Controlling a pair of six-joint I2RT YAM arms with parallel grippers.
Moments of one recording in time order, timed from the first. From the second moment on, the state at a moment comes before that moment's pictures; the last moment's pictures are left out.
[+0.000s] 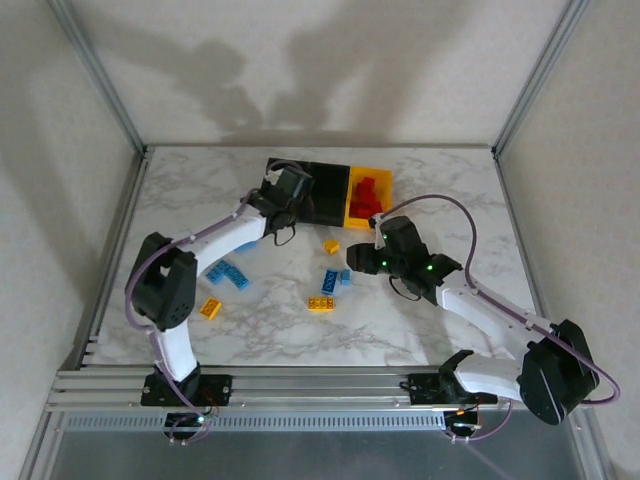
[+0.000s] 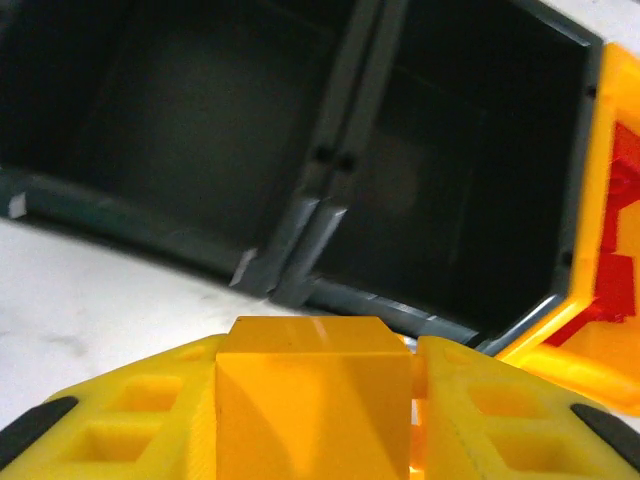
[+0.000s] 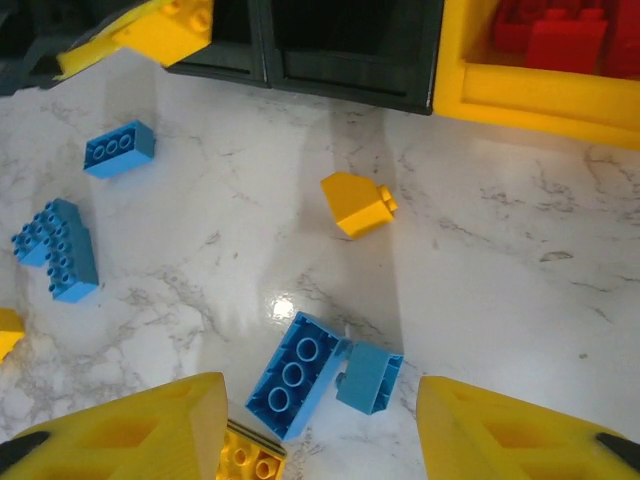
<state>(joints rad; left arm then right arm) -0.57 1.87 1.45 -0.43 -0.25 -0.79 0.65 1.18 0.77 -0.29 -0.08 0.47</state>
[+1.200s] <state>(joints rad) -0.59 2.19 1.79 -0.48 -0.21 -0.75 0.65 1.08 0.72 -0.30 -0.05 0.54</state>
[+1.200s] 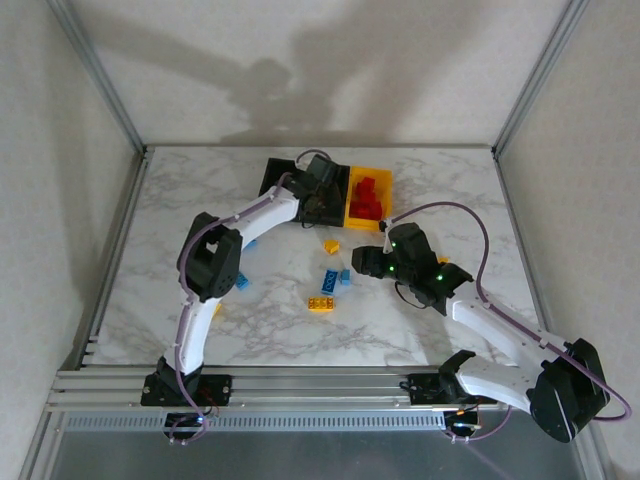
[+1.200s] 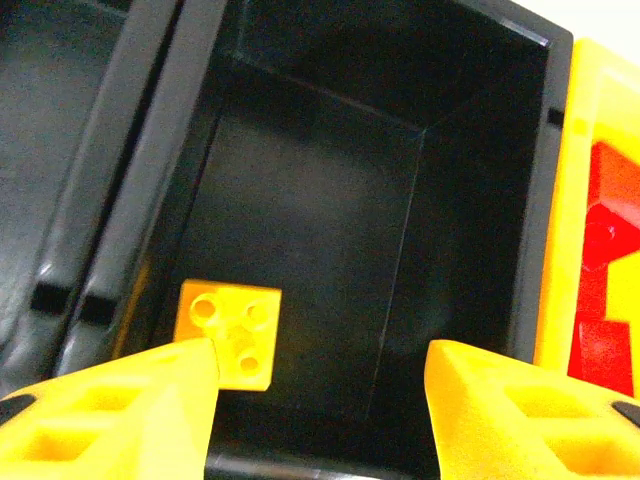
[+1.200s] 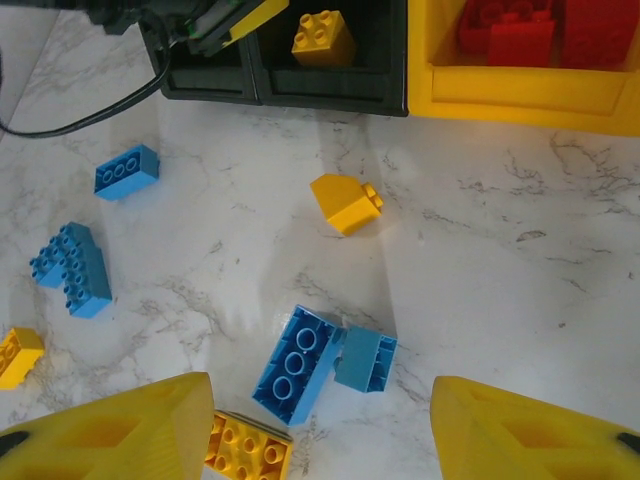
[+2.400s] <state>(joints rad) -0.42 1.10 0.67 -0.63 -0.37 -1.05 0.80 1.31 0.78 -0.08 -0.19 0.46</state>
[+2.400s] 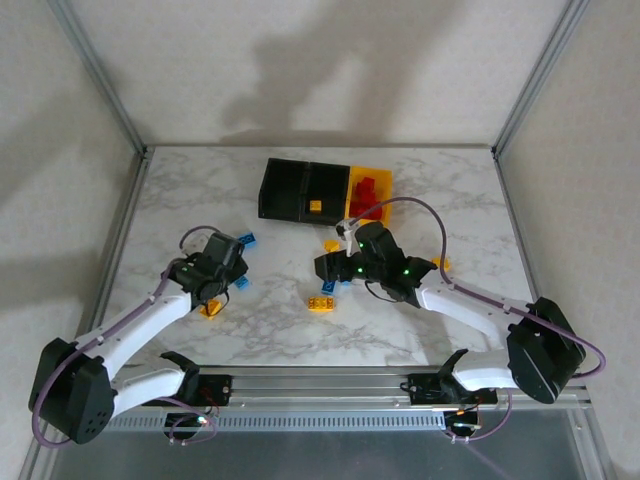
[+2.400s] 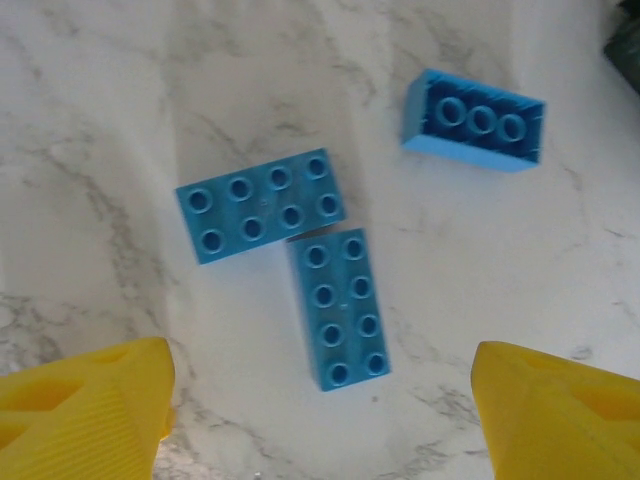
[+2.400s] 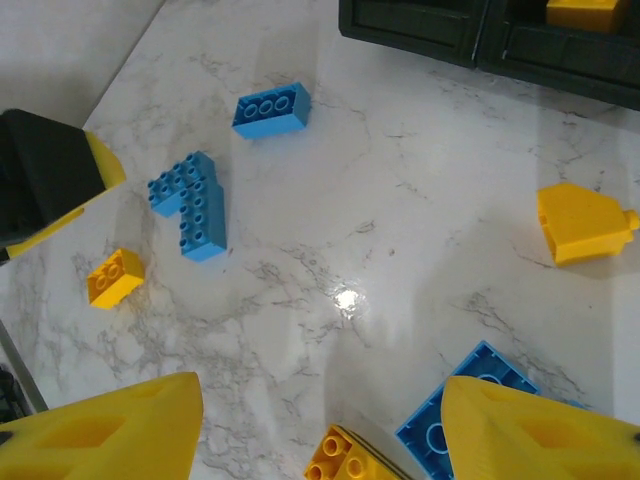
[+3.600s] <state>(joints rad) -0.37 1.11 0.45 -0.60 -0.37 -1.18 0.81 1.36 0.80 -0.07 -0.19 0.46</state>
